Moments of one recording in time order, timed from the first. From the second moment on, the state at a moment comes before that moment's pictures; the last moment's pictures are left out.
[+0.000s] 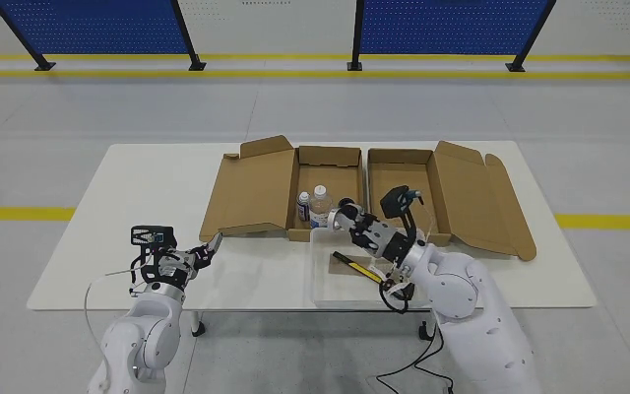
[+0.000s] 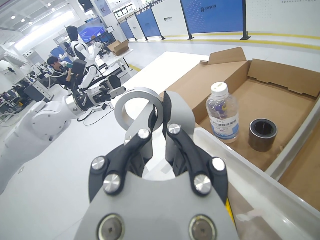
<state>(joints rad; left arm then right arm) 1.70 -1.31 -1.69 -1.92 1.23 -0.09 -0.28 -1.27 -1.30 1.25 -1.71 -0.70 -0.44 0.48</state>
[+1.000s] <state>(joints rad) 1.70 -1.31 -1.69 -1.92 1.23 -0.09 -0.28 -1.08 -1.30 1.29 -1.43 -1.49 0.27 0.67</state>
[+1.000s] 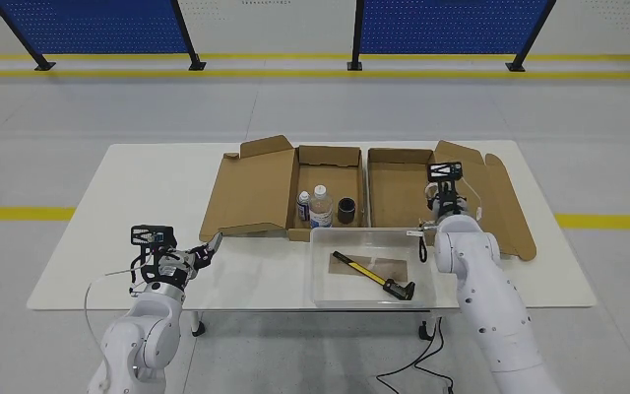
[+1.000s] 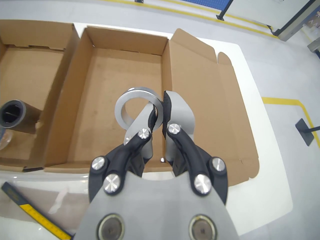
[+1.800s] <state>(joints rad) 1.70 -1.31 -1.69 -1.92 1.23 -0.09 -0.28 -0.92 -1.33 1.23 -1.06 -1.45 0.10 0.73</state>
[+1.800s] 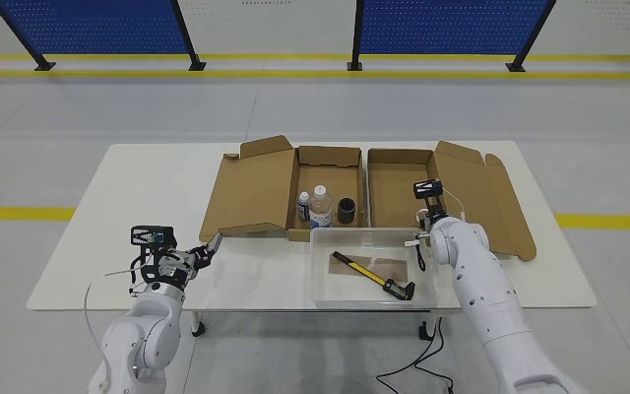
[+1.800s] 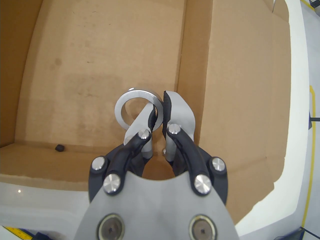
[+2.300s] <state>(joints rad) 1.70 -1.31 -1.69 -1.92 1.23 -0.09 -0.28 -0.92 -1.33 1.23 -1.09 -1.46 0.08 0.74</state>
